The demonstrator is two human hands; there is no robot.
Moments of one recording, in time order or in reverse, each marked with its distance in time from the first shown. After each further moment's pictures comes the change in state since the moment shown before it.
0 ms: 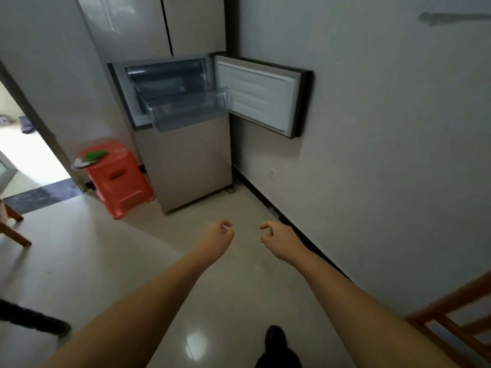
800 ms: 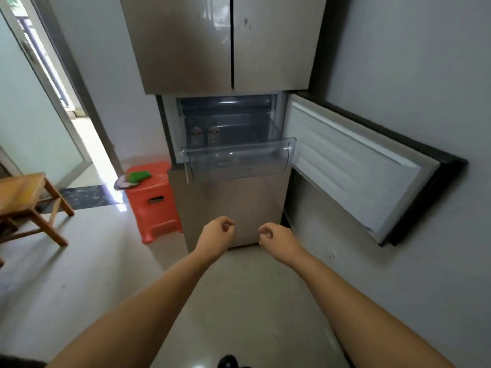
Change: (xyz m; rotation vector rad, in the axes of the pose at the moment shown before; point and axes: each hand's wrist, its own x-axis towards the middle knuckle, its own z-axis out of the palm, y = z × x) left_hand 0.424 0.025 -0.104 -0.097 0.336 -0.201; right_hand 0.478 -0.129 -0.066 -0.023 -0.205 -0.300
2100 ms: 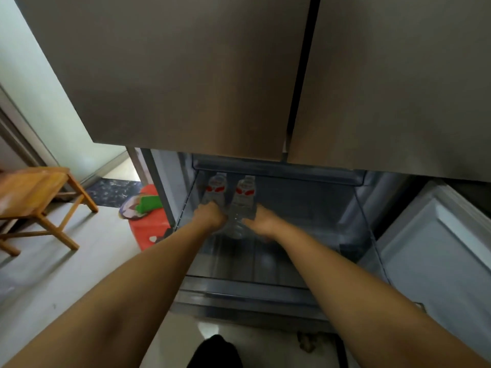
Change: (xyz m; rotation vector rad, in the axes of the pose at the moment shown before) left_hand 0.563 -0.017 -0.053 0.385 0.002 -0.427; right_hand 0.576 -0.141 -0.041 -0.192 -0.429 -0.199
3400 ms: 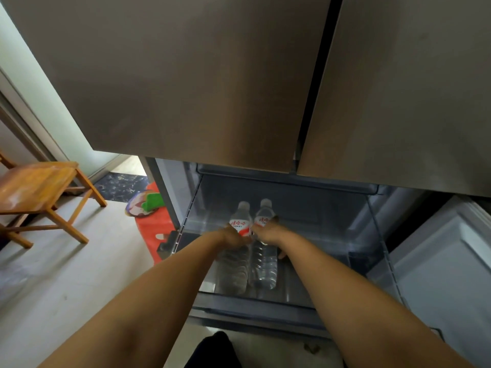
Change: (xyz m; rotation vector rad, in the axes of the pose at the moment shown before) left_hand -0.017 0.018 0.018 -0.397 -0.423 -0.175; right_hand 0.042 0.030 0.018 0.162 -0.051 0.387
